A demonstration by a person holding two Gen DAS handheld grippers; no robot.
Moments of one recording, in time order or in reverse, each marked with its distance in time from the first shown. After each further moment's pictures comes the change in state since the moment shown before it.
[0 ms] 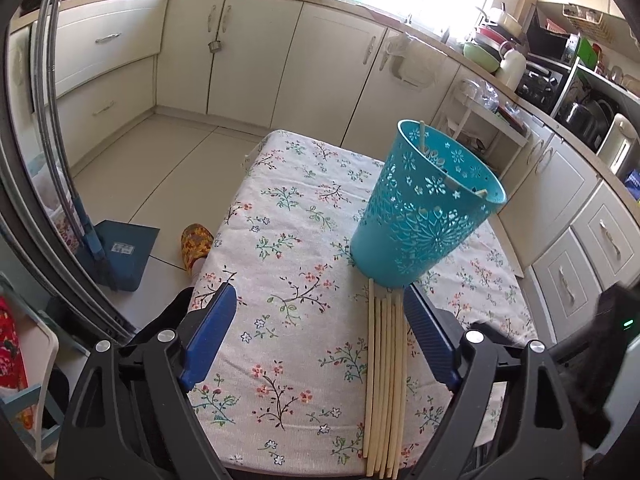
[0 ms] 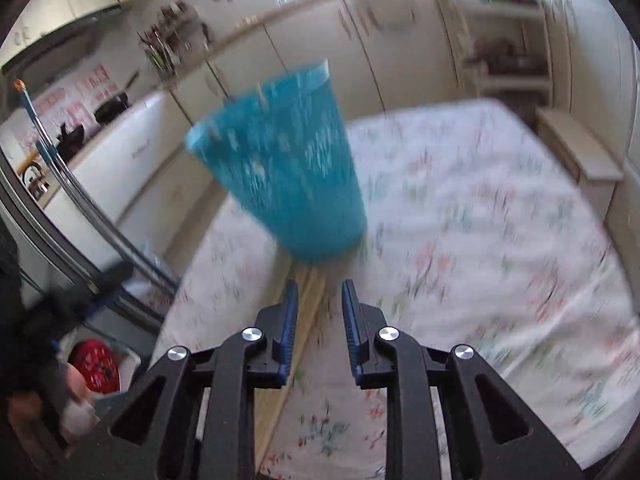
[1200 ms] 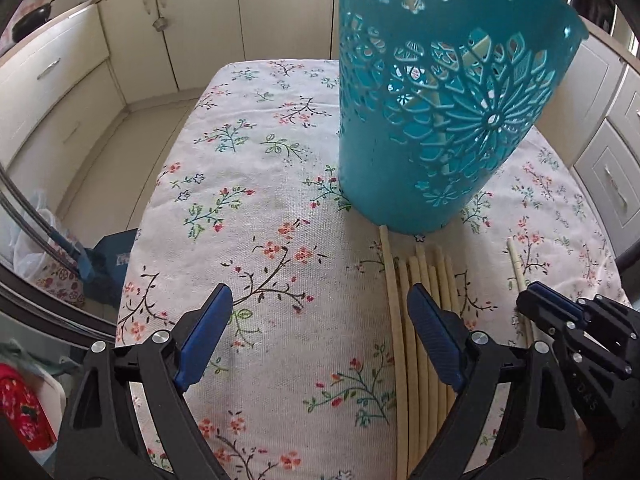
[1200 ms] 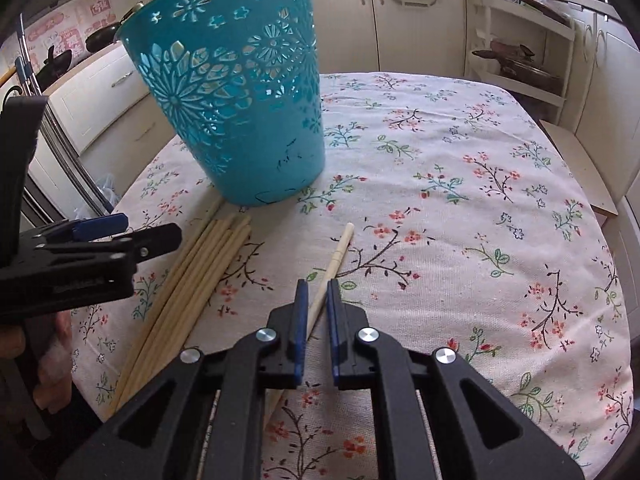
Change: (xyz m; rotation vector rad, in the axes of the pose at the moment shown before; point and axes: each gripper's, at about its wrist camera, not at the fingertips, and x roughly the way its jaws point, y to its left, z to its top) left arm 0.125 -0.048 -0.017 0.264 0.230 0.120; right arm 0.041 -0.031 -0.003 -0.189 0.043 -0.124
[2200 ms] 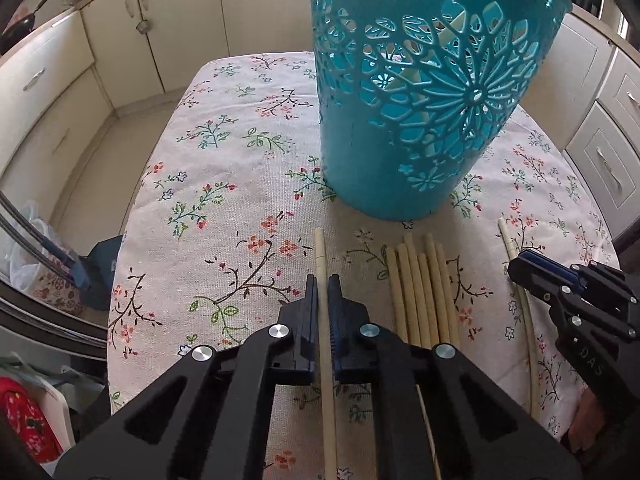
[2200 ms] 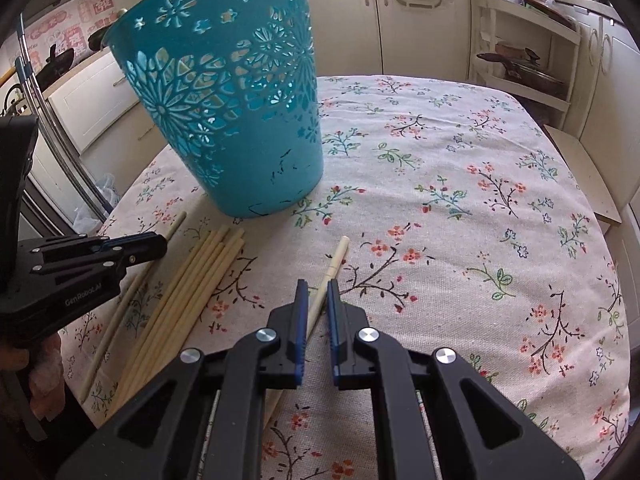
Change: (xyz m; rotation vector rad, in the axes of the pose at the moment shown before) left arm 0.002 -0.005 -0.001 0.049 0.023 -0.029; right arm 0.006 -0.003 0.007 -0.012 -0.003 0.015
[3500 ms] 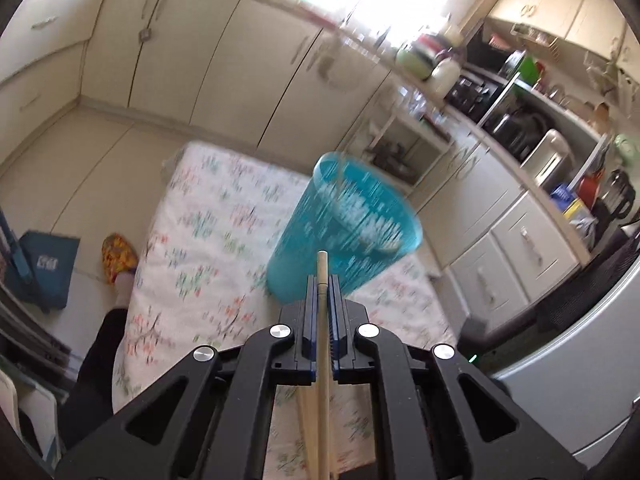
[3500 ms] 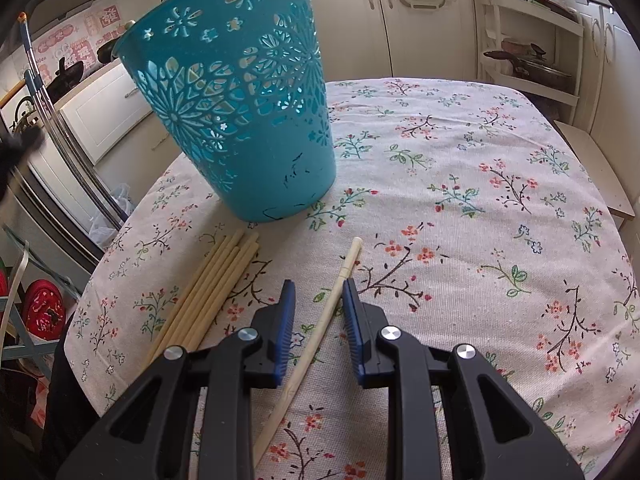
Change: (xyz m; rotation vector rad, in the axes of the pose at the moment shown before) left arm -0.141 0.080 0.029 -0.254 -0.300 -0.440; right arm -0.001 -0.007 -0.002 0.019 -0.015 0.066
